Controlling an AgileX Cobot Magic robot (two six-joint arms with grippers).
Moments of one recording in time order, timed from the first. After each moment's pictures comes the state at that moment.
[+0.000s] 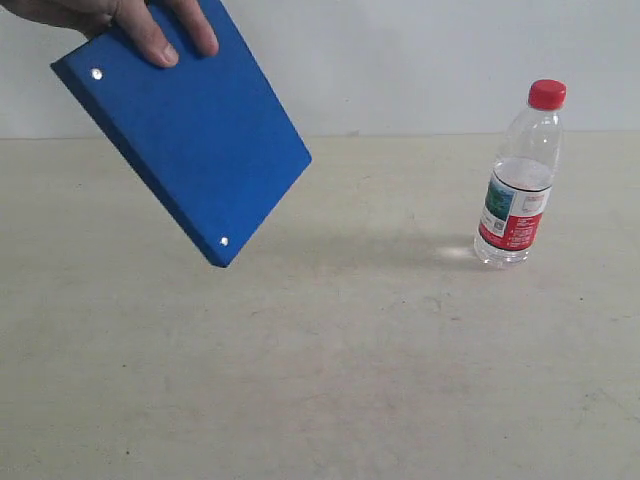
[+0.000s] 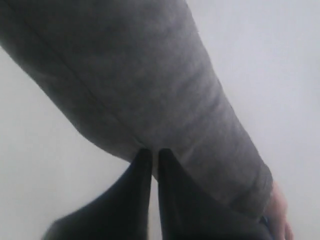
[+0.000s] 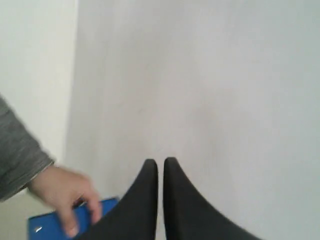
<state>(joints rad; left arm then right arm) 0.17 0.08 -0.44 -1.31 0.19 1.19 0.05 0.74 -1.05 -1.74 -0.62 1.78</state>
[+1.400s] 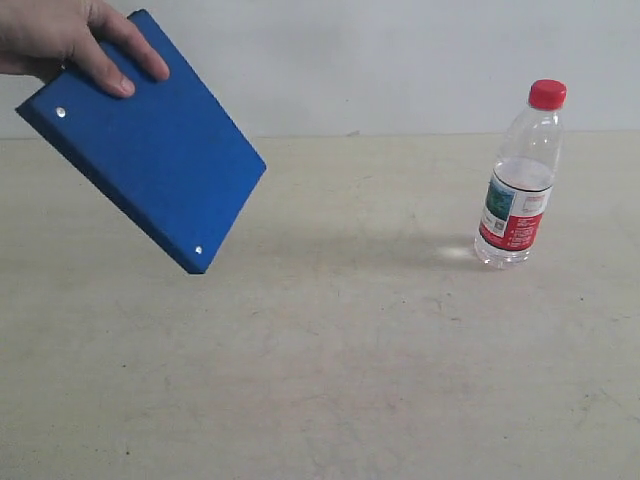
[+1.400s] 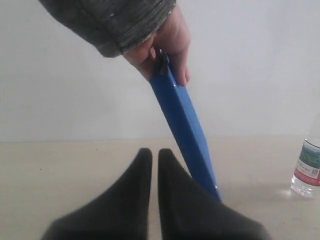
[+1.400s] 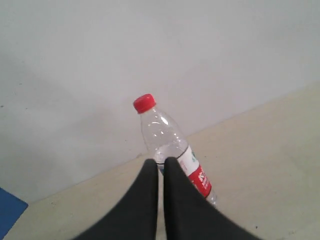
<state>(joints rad) 0.11 0.00 -0.11 -1.20 0.41 1.07 0.04 0.05 -0.02 -1.45 -0.03 1.91</state>
